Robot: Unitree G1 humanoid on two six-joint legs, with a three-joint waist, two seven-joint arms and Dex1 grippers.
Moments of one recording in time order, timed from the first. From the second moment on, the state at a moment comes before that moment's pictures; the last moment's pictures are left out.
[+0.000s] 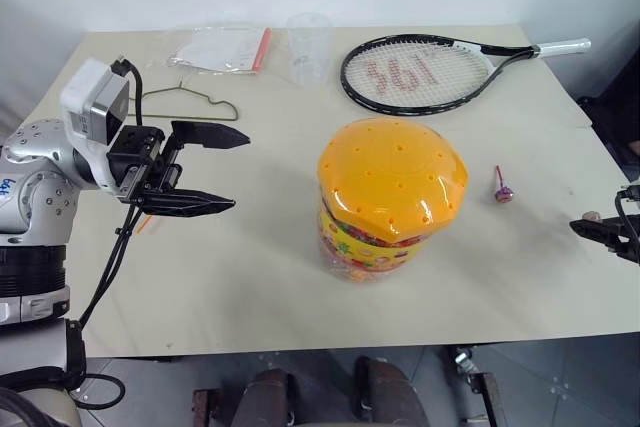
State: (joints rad) left arm -0.69 0.86 0.17 0.06 -0.78 0.51 -1.46; right arm -0.38 -1.06 -0.33 0.49 0.35 0.74 0.78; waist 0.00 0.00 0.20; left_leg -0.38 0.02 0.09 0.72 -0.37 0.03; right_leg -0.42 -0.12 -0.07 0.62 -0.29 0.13
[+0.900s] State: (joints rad) left arm -0.44 0.88 0.22 0.17 -0.64 0.47 -1.35; right arm 0.07 -1.09 -0.48 -0.17 0.51 0.43 1.34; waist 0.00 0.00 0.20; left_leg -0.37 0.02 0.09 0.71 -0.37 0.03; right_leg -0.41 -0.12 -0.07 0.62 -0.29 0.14
